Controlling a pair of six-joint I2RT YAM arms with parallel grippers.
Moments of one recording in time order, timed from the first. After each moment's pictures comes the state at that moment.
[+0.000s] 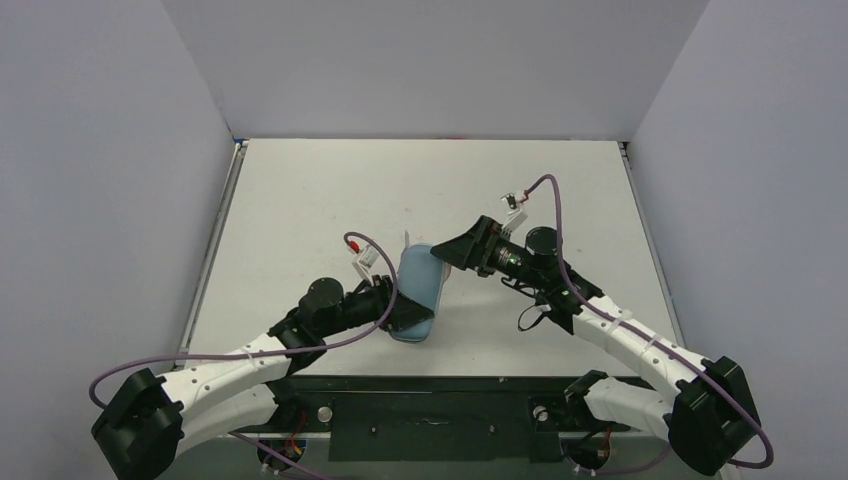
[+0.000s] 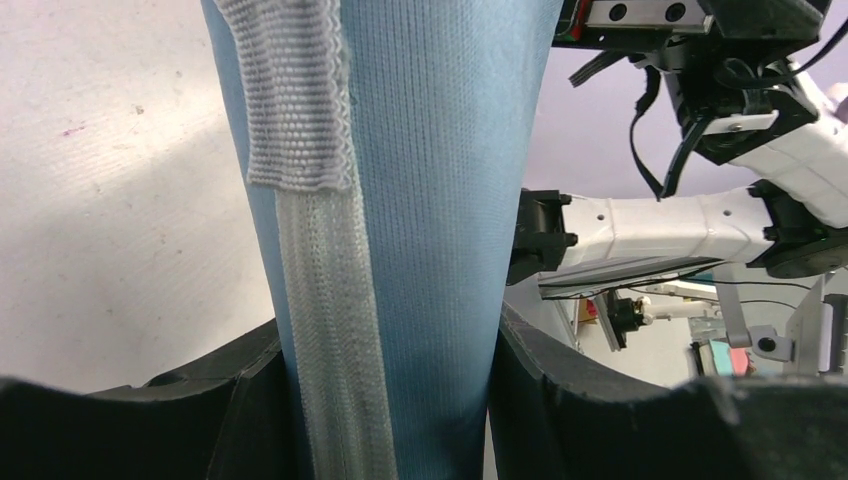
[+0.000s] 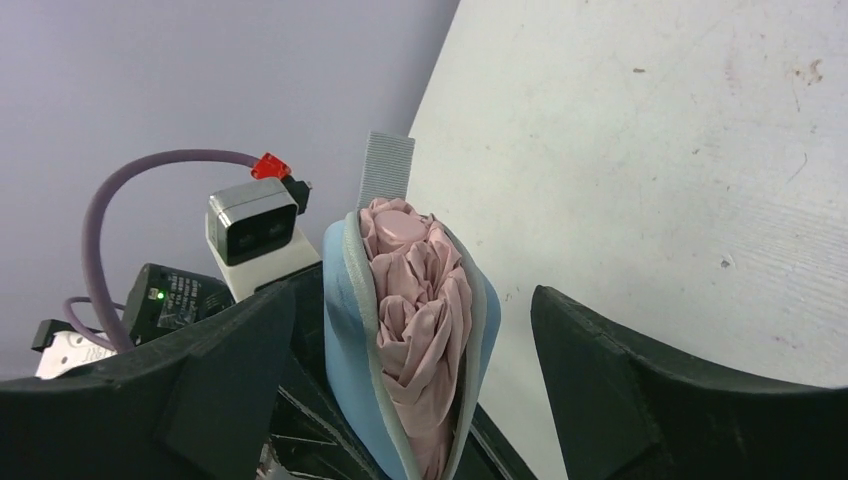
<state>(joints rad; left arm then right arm) -0.81 0.94 0.34 0.45 0.35 -0.98 0.60 1.09 0.65 0.25 -0.38 0.93</state>
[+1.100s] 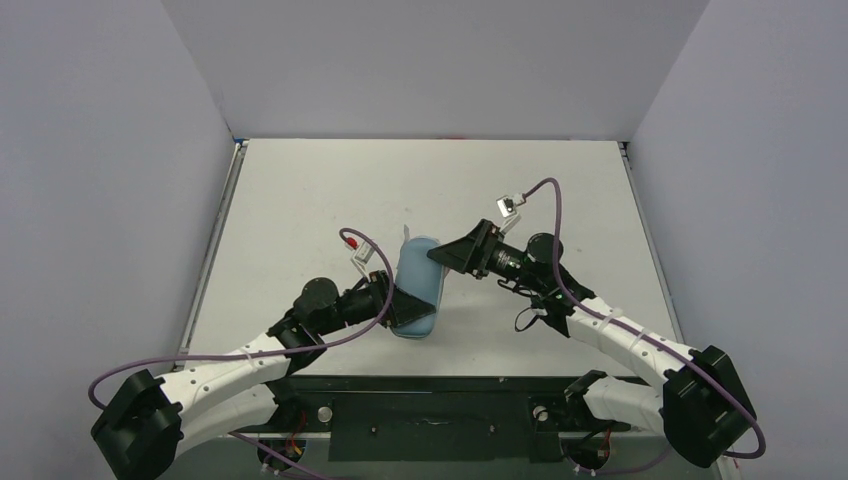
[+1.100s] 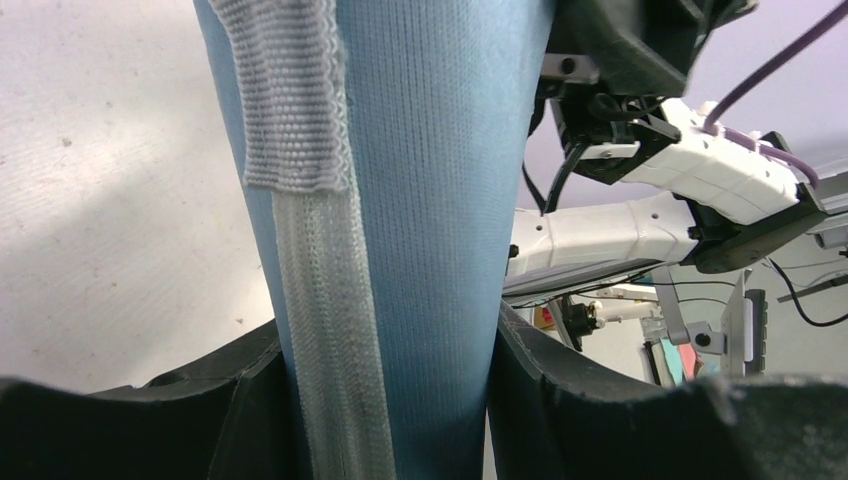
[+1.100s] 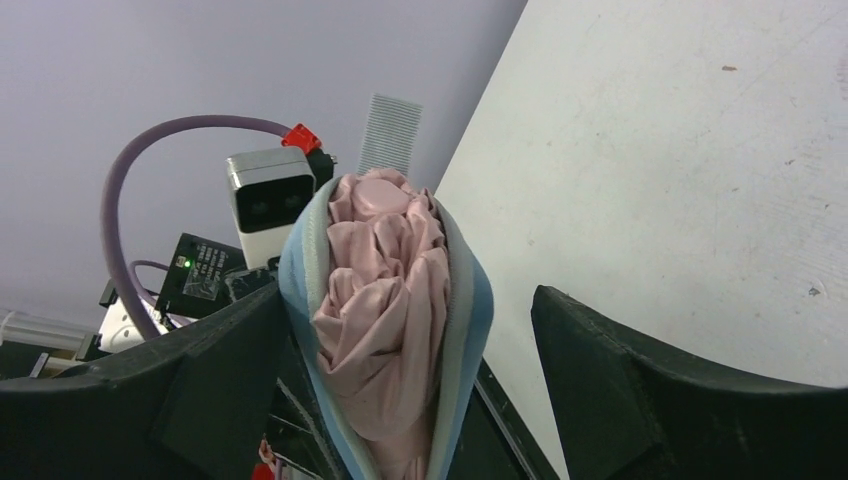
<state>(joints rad) -0.80 0.94 0.34 0.55 0.37 -1.06 0.59 1.12 0.58 0.52 -0.48 1.02</state>
